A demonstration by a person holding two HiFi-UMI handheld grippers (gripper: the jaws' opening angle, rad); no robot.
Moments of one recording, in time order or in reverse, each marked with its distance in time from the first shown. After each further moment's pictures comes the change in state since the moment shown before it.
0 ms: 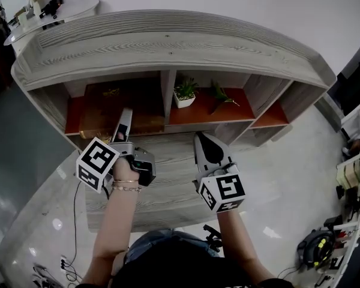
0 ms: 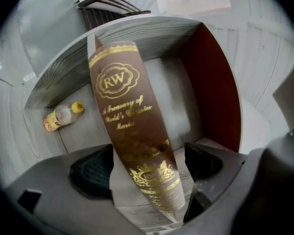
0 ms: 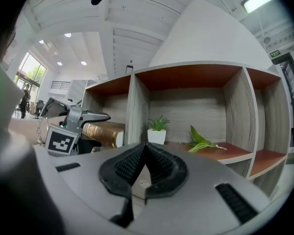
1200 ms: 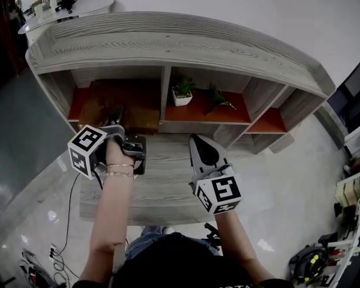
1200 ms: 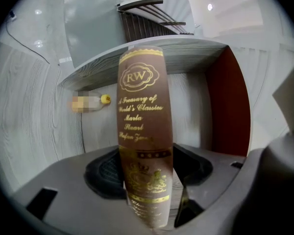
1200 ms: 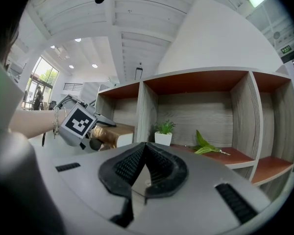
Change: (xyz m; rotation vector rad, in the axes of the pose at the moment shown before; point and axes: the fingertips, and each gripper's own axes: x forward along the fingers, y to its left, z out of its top) left arm -0.021 0.014 0.002 -0.302 -0.098 0.195; right arm -0.021 0.007 0.008 -0.037 -0.013 0.126
